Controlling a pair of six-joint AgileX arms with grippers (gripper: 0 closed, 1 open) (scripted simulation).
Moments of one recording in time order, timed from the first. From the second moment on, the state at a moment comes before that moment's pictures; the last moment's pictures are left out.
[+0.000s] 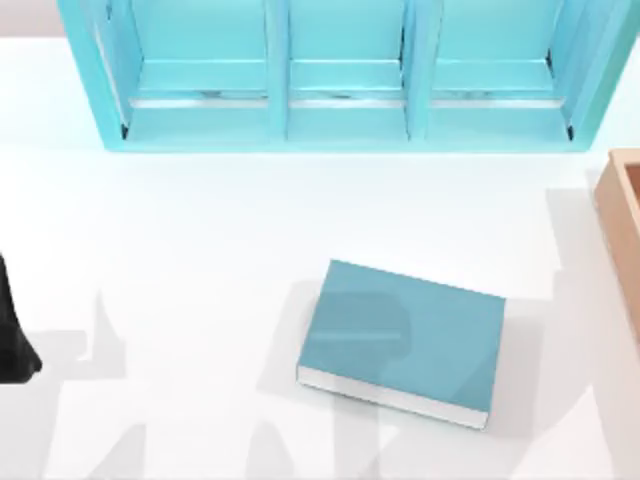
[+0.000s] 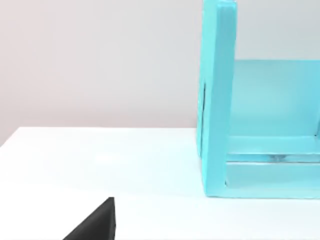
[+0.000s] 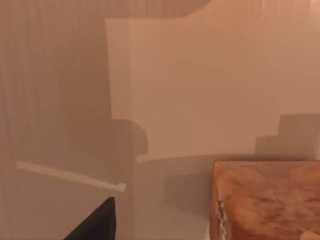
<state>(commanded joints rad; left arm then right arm) 0.00 0.00 0.00 0.00 0.00 0.00 -0.29 1.95 1.25 -0.86 0.00 -0.27</state>
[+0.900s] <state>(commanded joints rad) 0.00 0.00 0.00 0.00 0.00 0.00 -0.29 1.95 1.25 -0.86 0.00 -0.27</state>
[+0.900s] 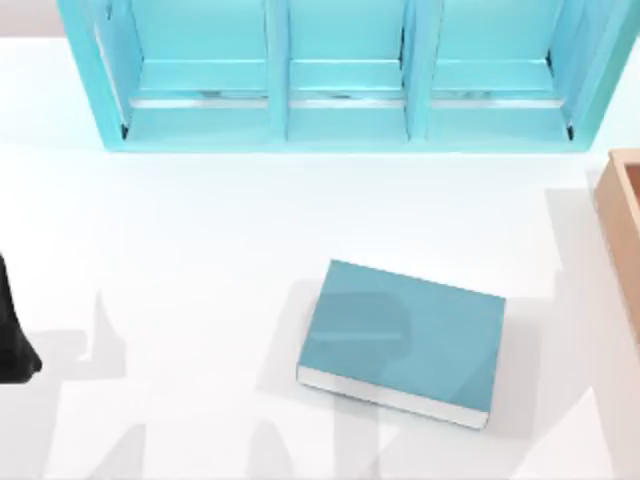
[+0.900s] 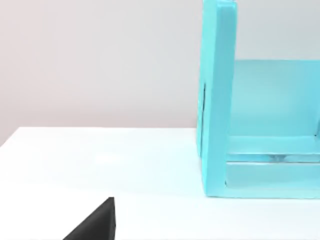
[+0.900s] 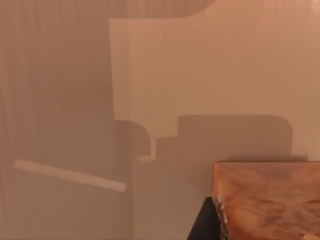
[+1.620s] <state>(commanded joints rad) 0.00 0.00 0.00 0.00 0.00 0.00 -0.27 1.92 1.29 -0.87 0.00 -0.28</state>
